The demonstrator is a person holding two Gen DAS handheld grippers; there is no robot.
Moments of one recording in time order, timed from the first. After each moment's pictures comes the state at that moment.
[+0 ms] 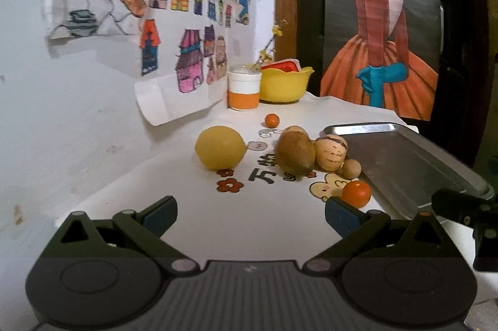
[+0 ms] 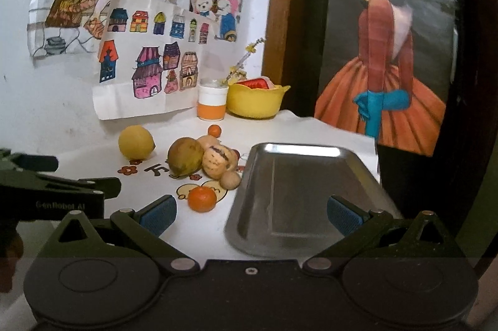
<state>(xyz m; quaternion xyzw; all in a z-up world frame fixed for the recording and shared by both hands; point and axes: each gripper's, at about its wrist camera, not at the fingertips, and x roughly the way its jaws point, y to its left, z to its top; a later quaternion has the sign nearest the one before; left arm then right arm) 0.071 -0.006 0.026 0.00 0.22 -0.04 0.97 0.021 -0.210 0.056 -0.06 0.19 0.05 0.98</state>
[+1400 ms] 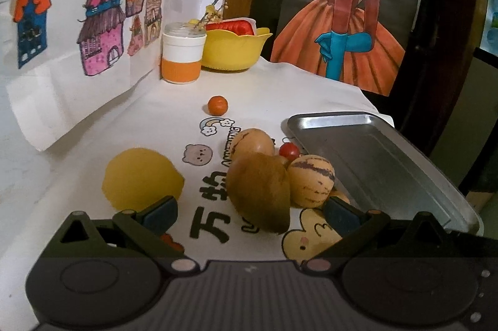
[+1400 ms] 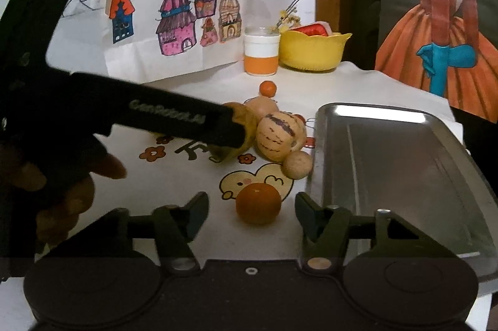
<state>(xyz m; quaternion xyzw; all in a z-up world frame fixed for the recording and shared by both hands) 0.208 -0.014 0.028 -0.03 0.31 -0.16 0.93 0.120 -0.175 0.025 -0.03 0.29 0.13 0.95</state>
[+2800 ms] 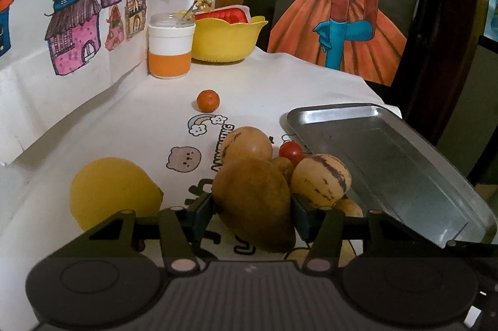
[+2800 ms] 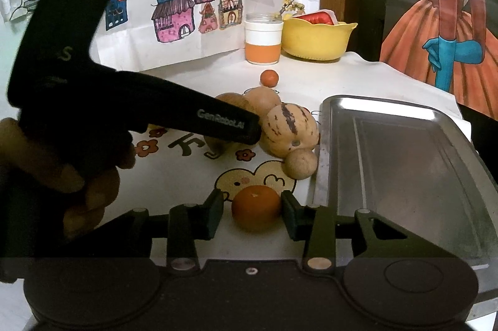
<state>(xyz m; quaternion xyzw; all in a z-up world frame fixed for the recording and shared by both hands) 0.236 -0.033 0.014 -0.01 0.33 -0.17 0.93 0.137 -0.172 0.018 -0.04 0.31 0.14 0.94</state>
